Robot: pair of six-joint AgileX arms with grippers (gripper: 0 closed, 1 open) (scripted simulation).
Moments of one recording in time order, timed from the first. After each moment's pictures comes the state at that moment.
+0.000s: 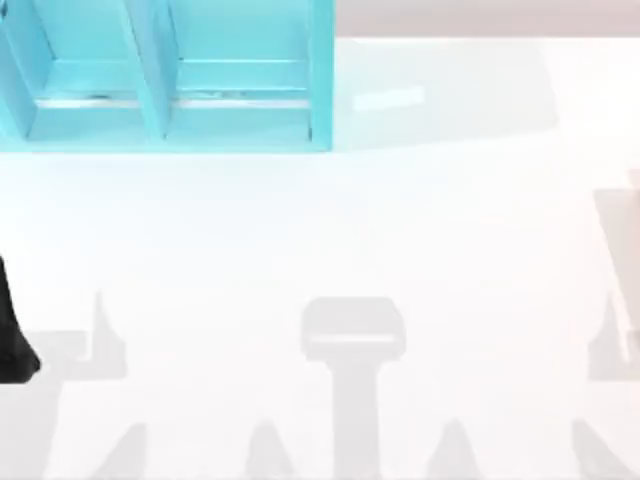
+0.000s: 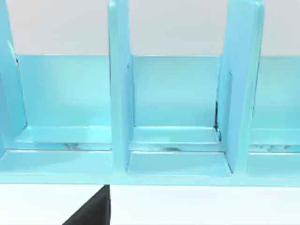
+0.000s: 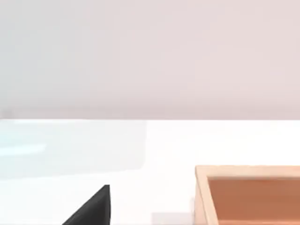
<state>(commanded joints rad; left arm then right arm) 0.00 0.00 0.00 0.00 0.00 0.00 0.00 0.00 0.00 0.00 0.00 0.00</state>
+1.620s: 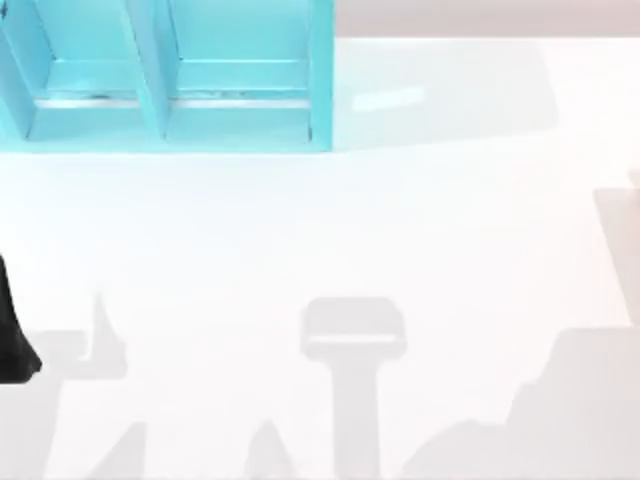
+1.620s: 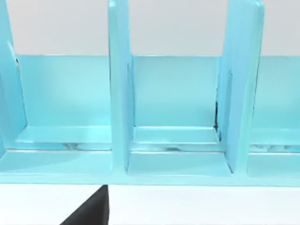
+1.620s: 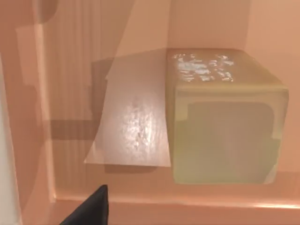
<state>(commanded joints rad) 0.00 0.00 0.00 0.00 0.00 0.00 -0.48 1.61 1.28 -1.24 -0.01 -0.51</state>
